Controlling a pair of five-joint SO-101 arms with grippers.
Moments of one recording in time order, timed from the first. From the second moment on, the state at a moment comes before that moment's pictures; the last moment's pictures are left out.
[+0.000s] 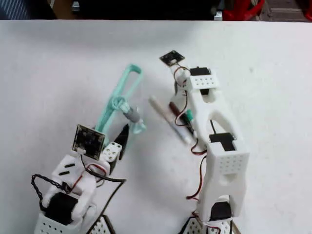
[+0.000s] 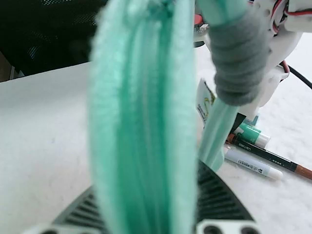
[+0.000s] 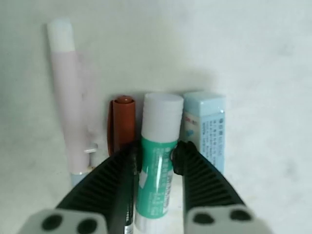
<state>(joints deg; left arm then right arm) 15.0 -104.6 84.4 52.6 -2.2 -10.4 33.5 -10.3 67.6 30.5</state>
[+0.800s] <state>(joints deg) 14.8 -104.5 84.5 52.6 -2.2 -10.0 -3.7 -9.8 85.7 27.9</state>
